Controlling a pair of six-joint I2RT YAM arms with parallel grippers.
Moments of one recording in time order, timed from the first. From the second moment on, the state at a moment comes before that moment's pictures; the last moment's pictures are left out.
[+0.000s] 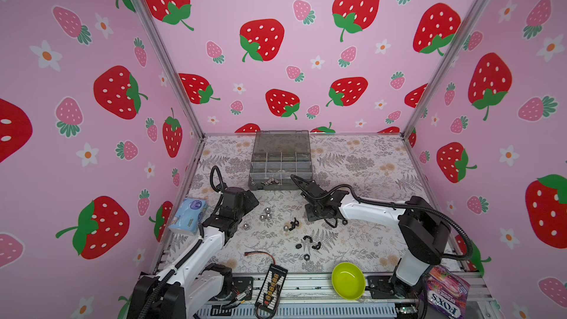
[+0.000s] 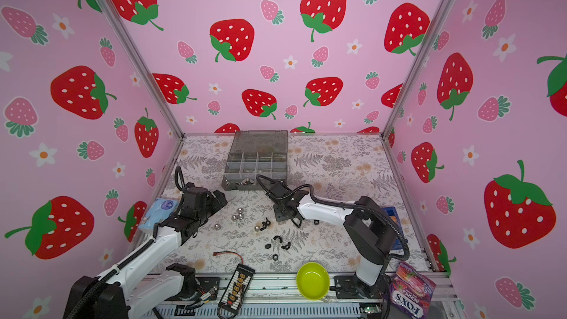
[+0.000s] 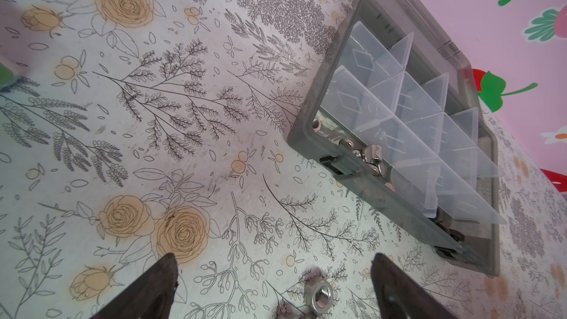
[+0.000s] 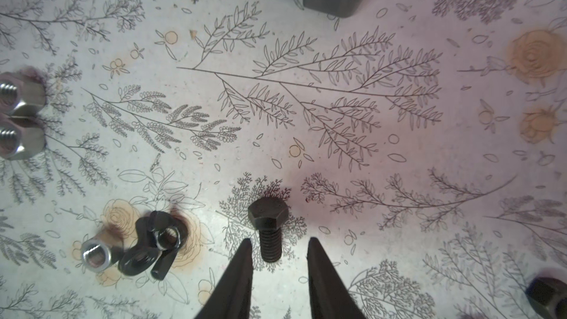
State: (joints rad) left arm -0.23 1.02 0.48 -0.22 -0.17 -0.80; right arm 1.02 1.73 1.09 -0.52 0.18 0.56
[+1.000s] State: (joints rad) left arm -0.23 1.01 0.48 -0.22 -0.17 -0.80; right arm 1.03 1.85 1.12 -0.50 0.17 0.54
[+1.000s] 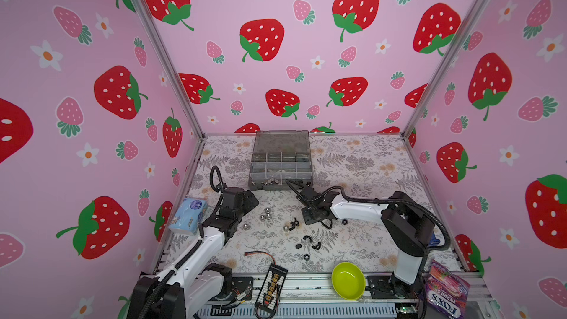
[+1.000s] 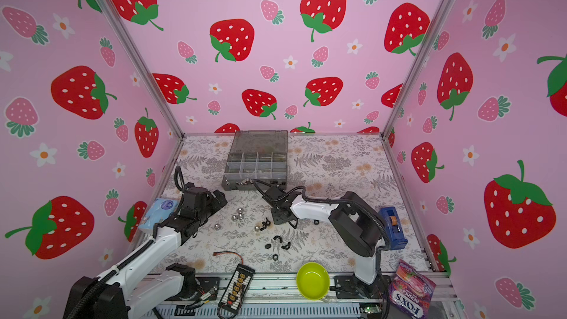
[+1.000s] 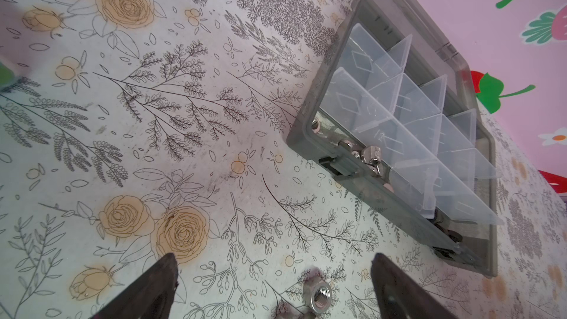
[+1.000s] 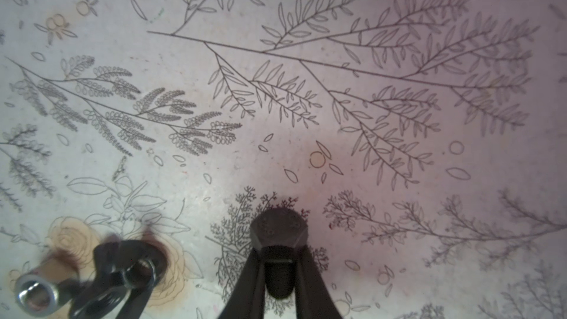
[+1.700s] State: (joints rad) left arm -0.23 1.00 0.48 -0.23 -0.18 -0.80; right arm 1.02 1.92 1.34 -0.50 0.17 0.43
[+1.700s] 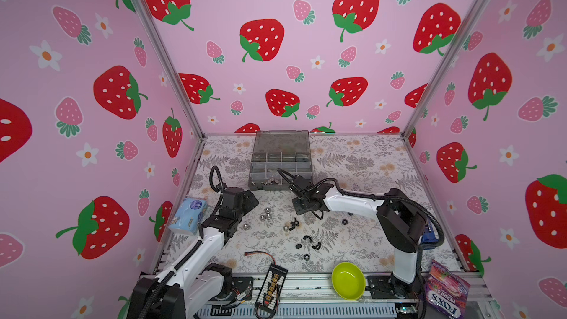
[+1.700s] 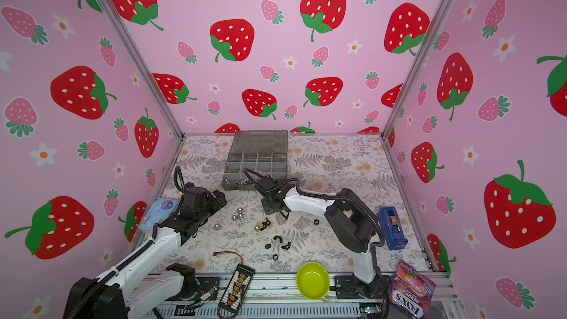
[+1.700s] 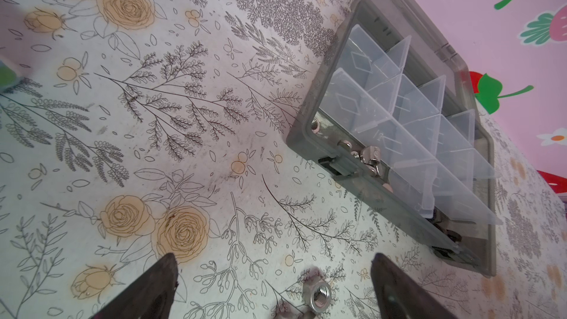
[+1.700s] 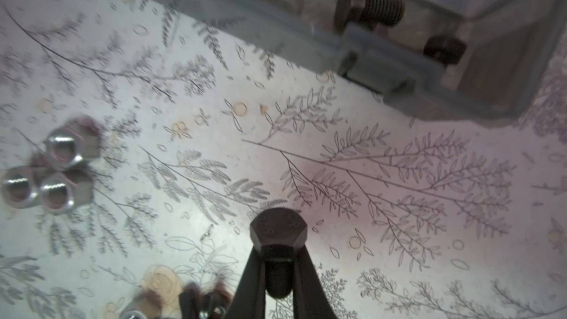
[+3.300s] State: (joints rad) left arm -0.23 1.00 0.48 -0.24 -0.18 -0.80; right arm 0.91 2.18 1.72 -0.48 0.15 0.33
